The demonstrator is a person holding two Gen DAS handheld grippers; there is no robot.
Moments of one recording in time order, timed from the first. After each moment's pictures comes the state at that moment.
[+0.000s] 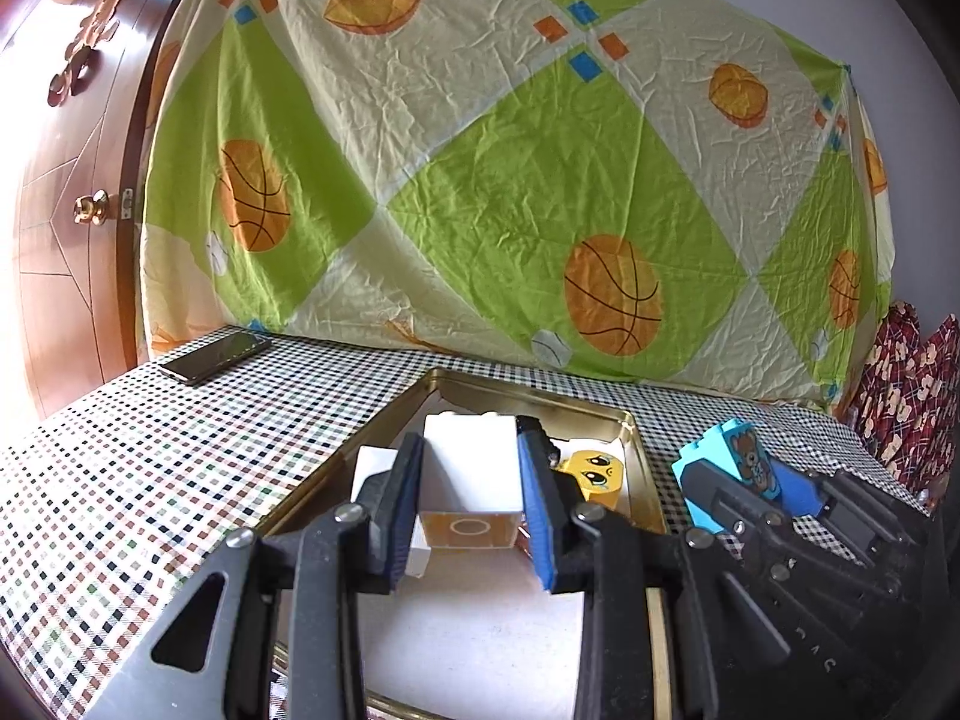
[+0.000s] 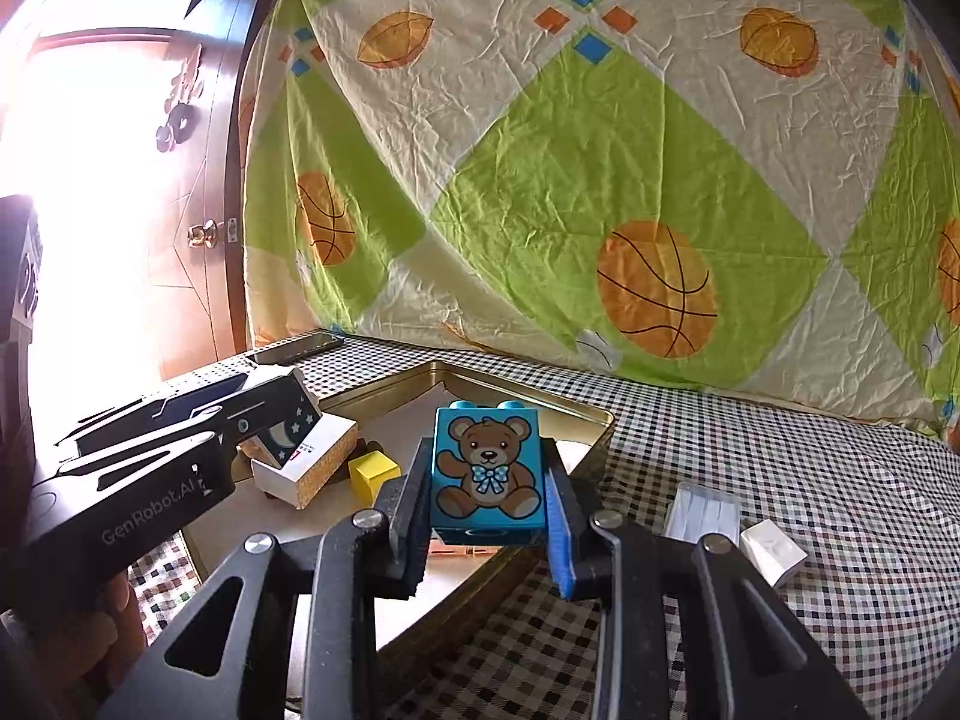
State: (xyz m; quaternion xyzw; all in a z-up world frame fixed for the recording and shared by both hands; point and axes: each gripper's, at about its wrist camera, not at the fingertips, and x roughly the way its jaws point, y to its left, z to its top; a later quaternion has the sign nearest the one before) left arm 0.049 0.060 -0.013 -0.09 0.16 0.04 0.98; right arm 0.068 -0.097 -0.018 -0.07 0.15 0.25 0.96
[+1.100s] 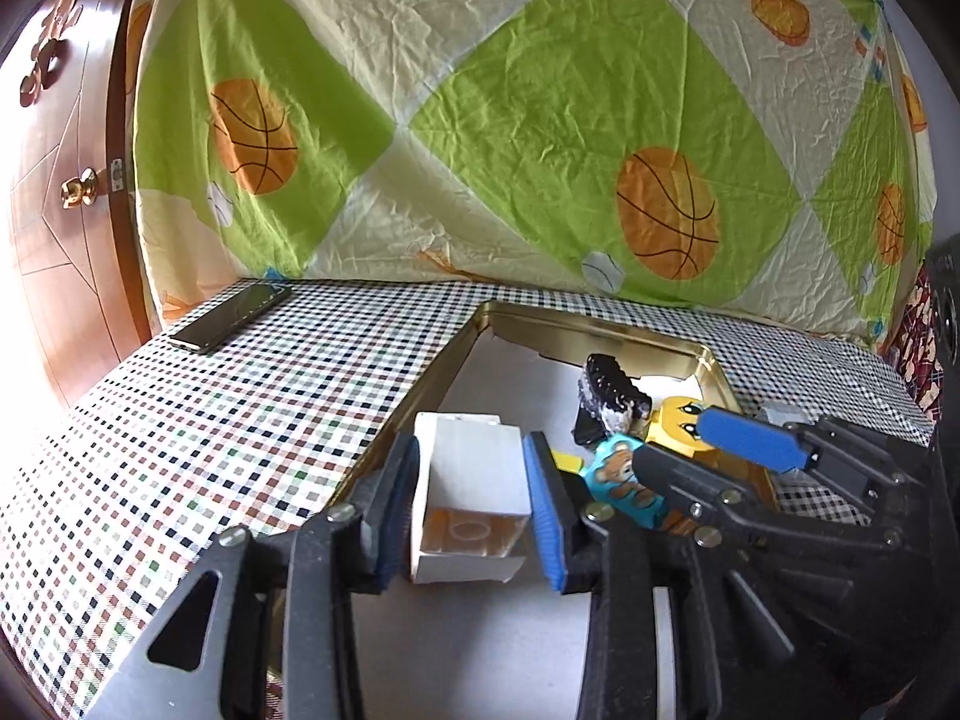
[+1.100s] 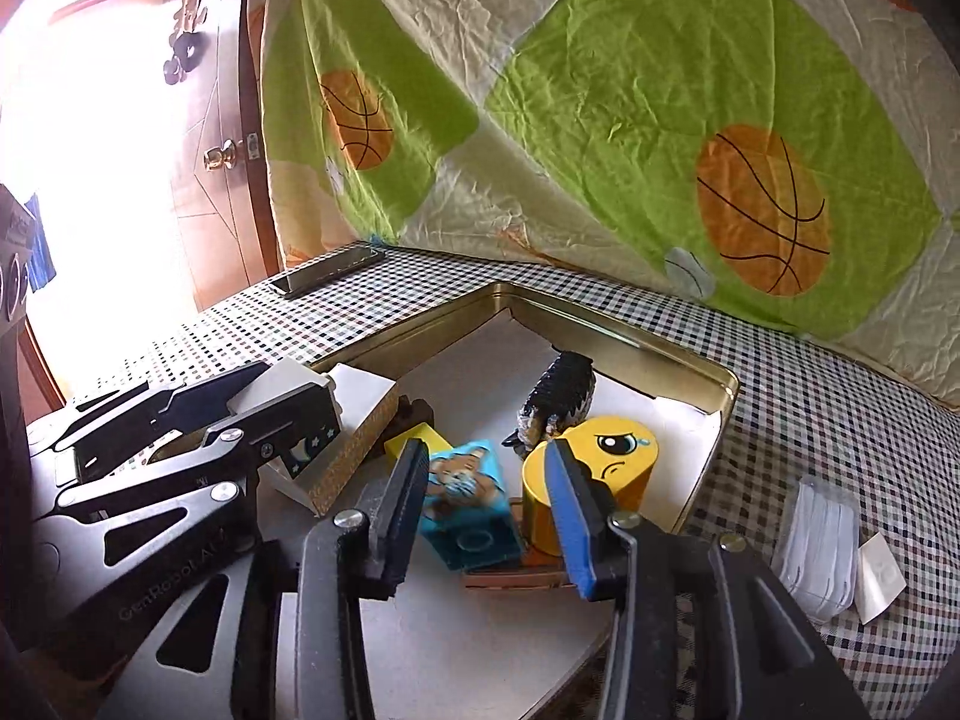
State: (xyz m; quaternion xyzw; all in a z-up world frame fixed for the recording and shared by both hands) left arm 0.094 0.086 -0.030 -0.05 0.26 0.07 0.96; right arm 0.135 -0.044 -0.032 -0.09 0.27 0.29 0.91
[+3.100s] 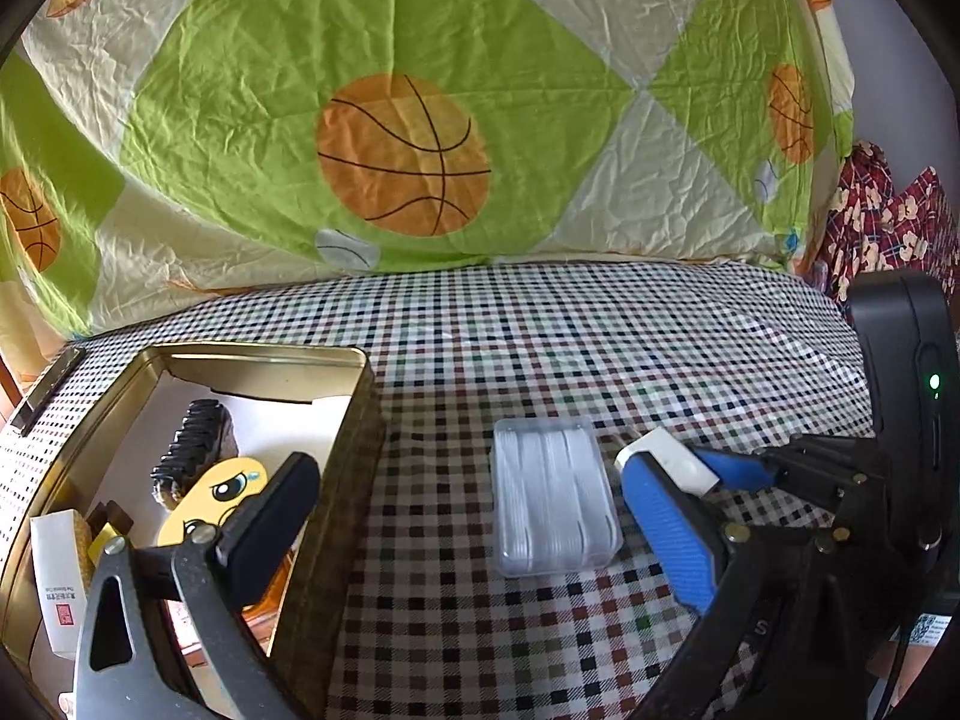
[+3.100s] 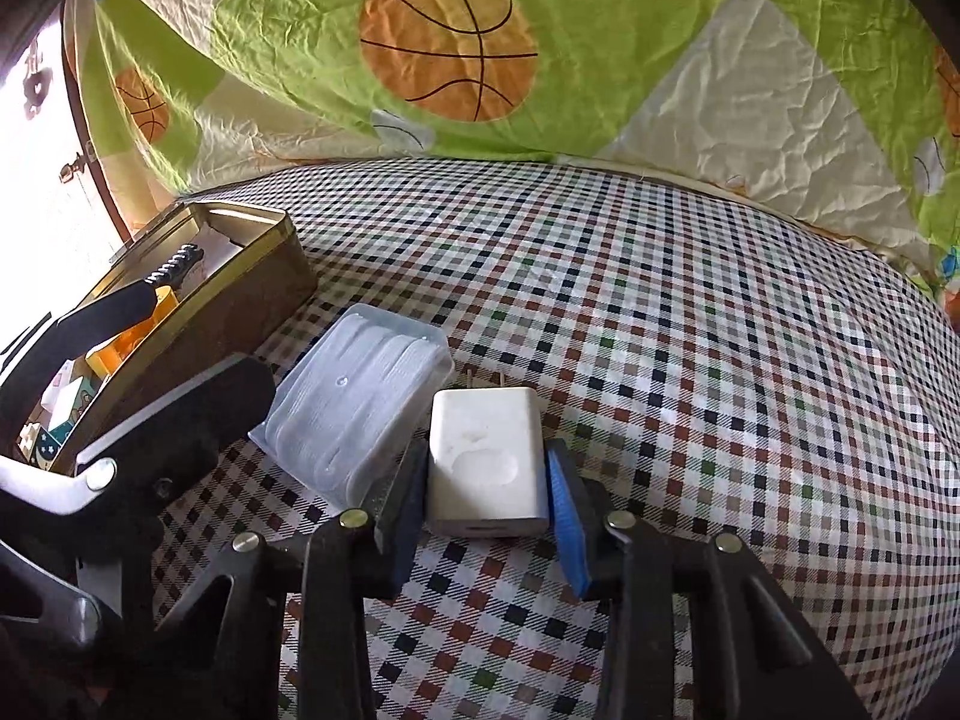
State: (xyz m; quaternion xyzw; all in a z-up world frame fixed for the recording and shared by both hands) left arm 0.183 -0.115 -0.030 0.02 0.31 -0.05 0.95; right arm 0.218 -0.257 -0.063 -0.06 0.40 0.17 0.90
